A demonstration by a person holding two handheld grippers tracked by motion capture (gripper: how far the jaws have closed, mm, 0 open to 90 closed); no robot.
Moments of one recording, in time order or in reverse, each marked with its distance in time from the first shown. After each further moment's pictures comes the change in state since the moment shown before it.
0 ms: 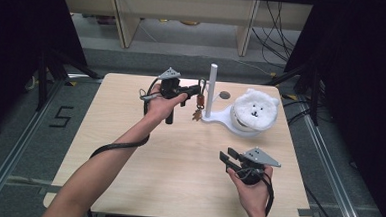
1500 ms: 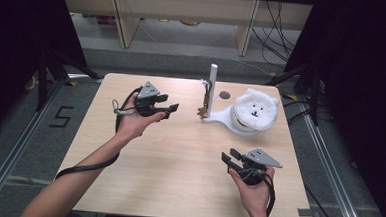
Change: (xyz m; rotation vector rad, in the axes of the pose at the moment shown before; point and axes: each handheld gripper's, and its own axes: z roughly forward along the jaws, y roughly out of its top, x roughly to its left) left arm 0.002 -0.033 -0.088 0.127 0.194 0.233; right arm -0.005 -0.004 -0.001 0.006 -0.027 0.013
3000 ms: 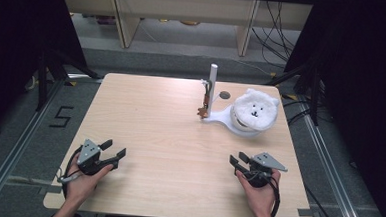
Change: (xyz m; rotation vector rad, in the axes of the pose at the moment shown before) left arm 0.011 -0.176 -0.120 -0.085 0.236 -0.120; right arm -0.021 -0.020 -0.004 0.047 -0.087 0.068
